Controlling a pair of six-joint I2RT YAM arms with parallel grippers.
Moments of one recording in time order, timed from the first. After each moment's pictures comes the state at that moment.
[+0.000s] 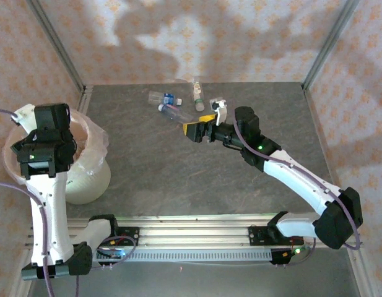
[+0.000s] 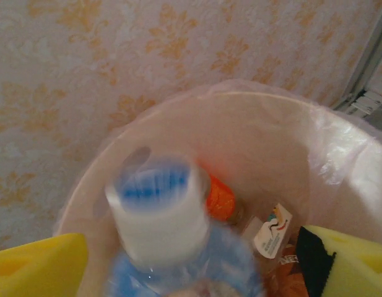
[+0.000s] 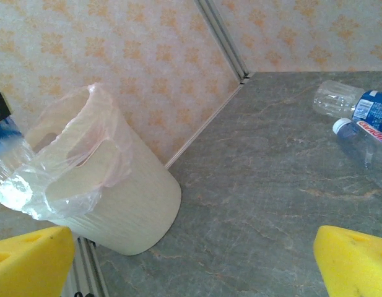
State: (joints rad) left arm 0.18 1.03 1.57 -1.27 -0.74 -0.42; right arm 0.63 1.26 1.03 0.01 -0.38 0.47
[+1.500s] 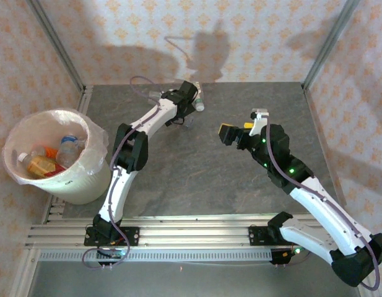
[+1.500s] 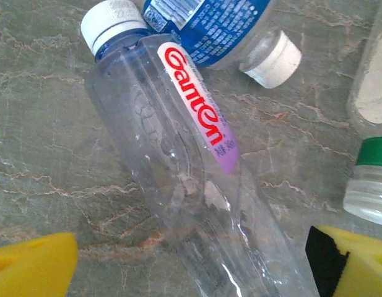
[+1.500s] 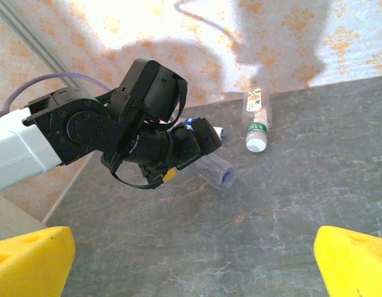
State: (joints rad) left arm -0.43 2.40 2.17 -0.90 -0.36 -1.04; right arm 0.56 0.88 0.89 -0.28 0.06 0.45
